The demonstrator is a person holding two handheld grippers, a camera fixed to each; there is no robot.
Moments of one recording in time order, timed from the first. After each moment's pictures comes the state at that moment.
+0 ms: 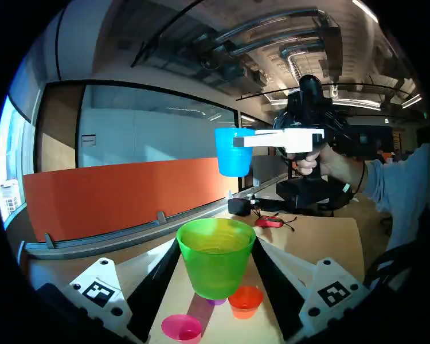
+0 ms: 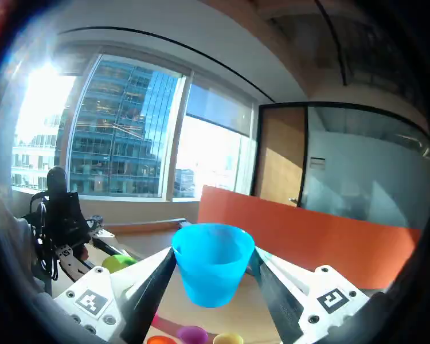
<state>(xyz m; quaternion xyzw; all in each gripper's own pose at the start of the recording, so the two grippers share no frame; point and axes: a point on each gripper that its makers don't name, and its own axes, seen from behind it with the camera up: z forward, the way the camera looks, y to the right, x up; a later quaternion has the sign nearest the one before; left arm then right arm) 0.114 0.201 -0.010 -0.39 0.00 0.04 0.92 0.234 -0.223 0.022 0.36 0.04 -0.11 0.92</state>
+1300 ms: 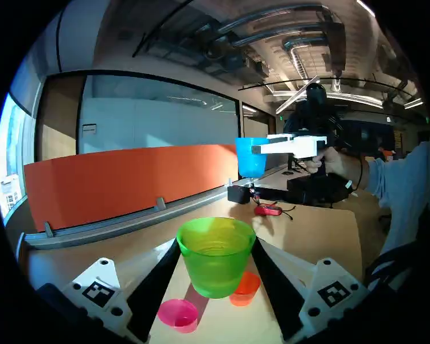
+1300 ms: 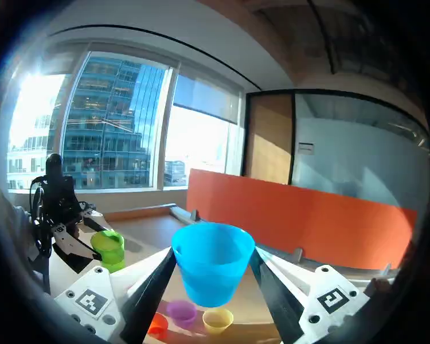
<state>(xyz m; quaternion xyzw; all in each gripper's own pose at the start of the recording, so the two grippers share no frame) 0.084 0.192 -0.019 -0.39 -0.03 0.05 0.92 0.188 -0.165 0.020 0.34 0.01 -0.11 0.93</state>
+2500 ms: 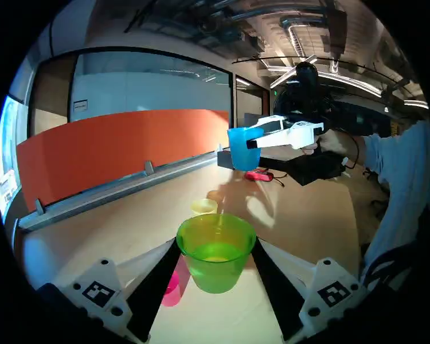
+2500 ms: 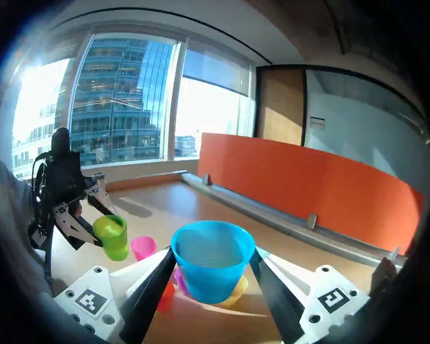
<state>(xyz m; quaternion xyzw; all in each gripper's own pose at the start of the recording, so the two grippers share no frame) 0.000 0.196 -0.036 -0.40 -0.11 0.08 0.90 0.091 -0.151 0.014 0.36 -0.07 -0.13 0.92</state>
